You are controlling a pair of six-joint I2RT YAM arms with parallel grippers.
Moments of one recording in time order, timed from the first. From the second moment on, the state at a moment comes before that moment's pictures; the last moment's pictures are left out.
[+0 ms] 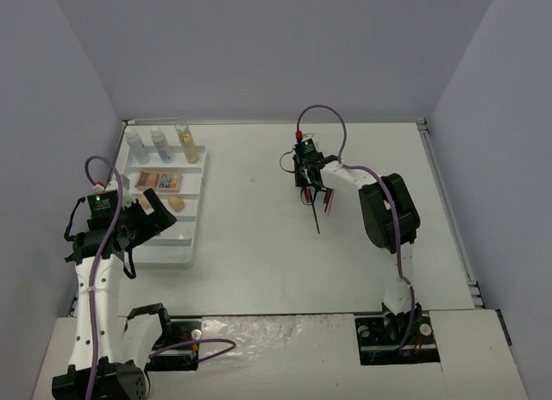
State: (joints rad) left arm 0.22 0.85 0.88 -0.86 0.25 -0.38; right arm 0.47 2.12 1.48 -0.27 0.20 0.32
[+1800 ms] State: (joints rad) left arm -0.37 1.06 0.94 -0.39 0.27 -0.94; right arm 0.96 1.51 1.05 0.18 -0.06 0.32
